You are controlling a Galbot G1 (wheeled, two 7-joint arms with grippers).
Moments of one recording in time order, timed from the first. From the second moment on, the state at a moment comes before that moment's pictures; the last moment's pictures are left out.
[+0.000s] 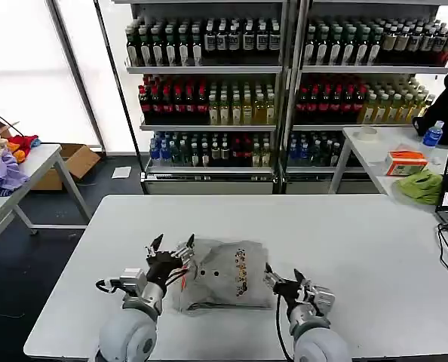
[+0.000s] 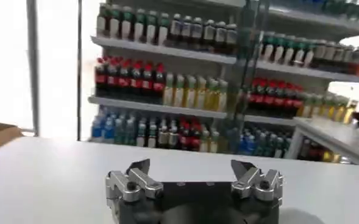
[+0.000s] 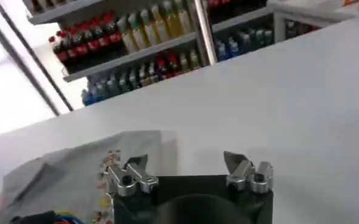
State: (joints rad) left arm 1.23 -1.26 -0.29 -2.05 -0.45 0.41 -0.29; right arm -1.30 1.38 0.26 2.05 0.64 -0.54 0.48
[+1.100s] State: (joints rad) left arm 1.35 -1.27 -0.39 -2.09 -0.41 0.43 -0.32; right arm -1.22 1.35 0.21 1.93 0.73 -0.56 0.49
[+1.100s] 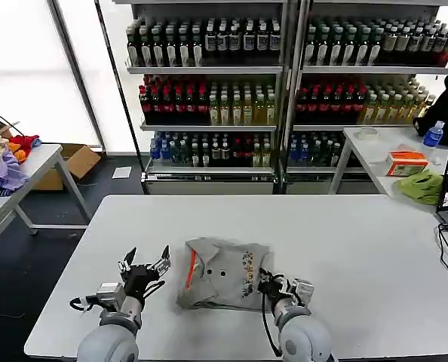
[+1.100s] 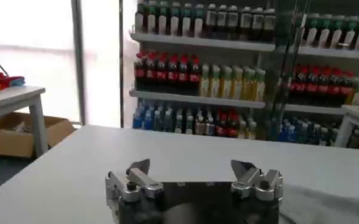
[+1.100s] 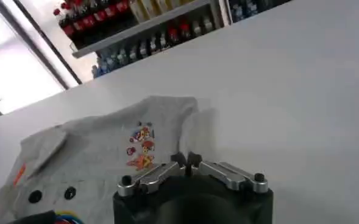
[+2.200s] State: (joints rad) left arm 1.37 -1.30 -0.38 -2.09 -0.39 0.43 -0.31; right arm -1.20 1.21 0.36 1.93 0.63 -0.58 0.38
